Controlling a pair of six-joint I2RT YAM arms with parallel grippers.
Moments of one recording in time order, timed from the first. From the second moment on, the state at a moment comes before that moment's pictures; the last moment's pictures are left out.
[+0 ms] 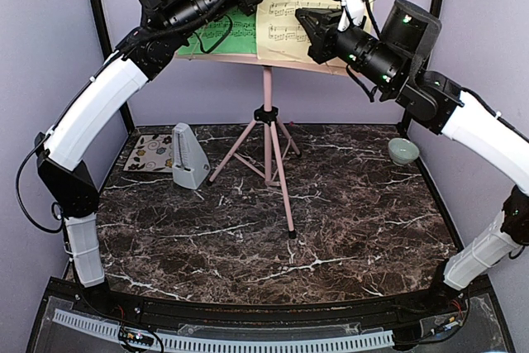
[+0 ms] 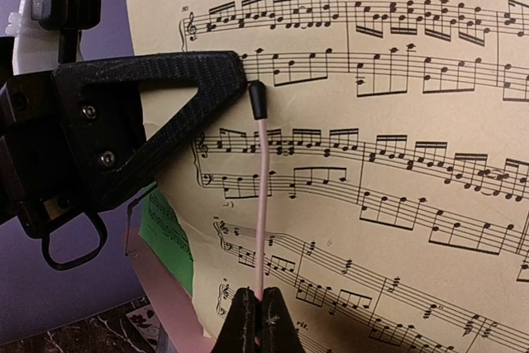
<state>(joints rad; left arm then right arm) -0.80 1.94 2.45 -0.07 0.36 0.00 0.93 1.45 1.66 0.06 0.17 -0.15</state>
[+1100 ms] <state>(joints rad) -0.80 1.92 2.41 -0.07 0.28 0.04 0.92 1.42 1.66 0.06 0.16 -0.13</state>
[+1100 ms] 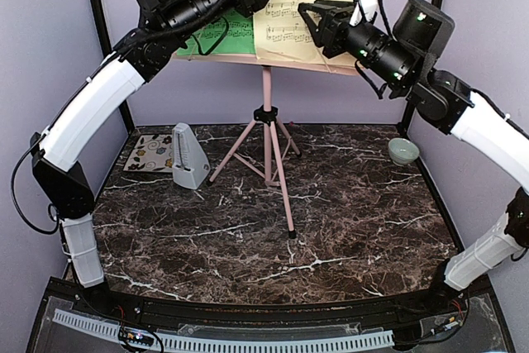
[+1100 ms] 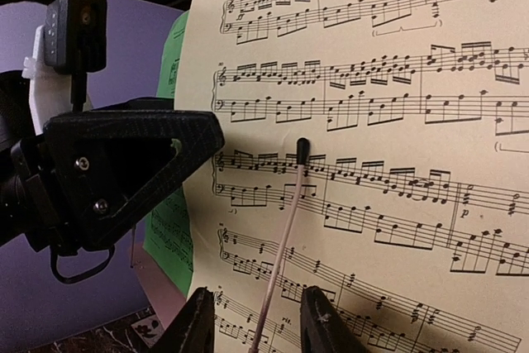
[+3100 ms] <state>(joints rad) -0.81 1.08 1.49 -0.46 -0.28 -0.25 0.91 0.88 1.34 -0.34 0.31 0.31</state>
